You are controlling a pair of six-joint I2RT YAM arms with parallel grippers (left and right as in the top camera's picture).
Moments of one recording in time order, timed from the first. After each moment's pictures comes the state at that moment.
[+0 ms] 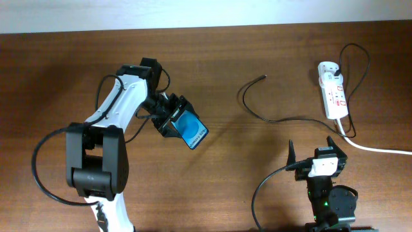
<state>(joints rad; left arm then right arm) -0.18 2.05 1.56 -1.18 0.68 -0.80 0.03 0.01 0.02 -0.08 0.02 -0.17</state>
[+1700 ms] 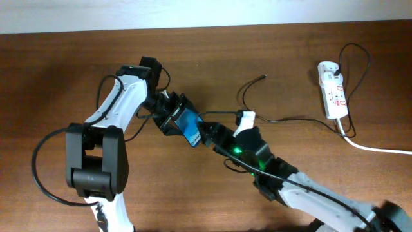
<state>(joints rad) -0.18 2.04 1.55 -1.13 0.71 -0.80 0.71 1.38 0.55 0.42 -0.03 1.14</state>
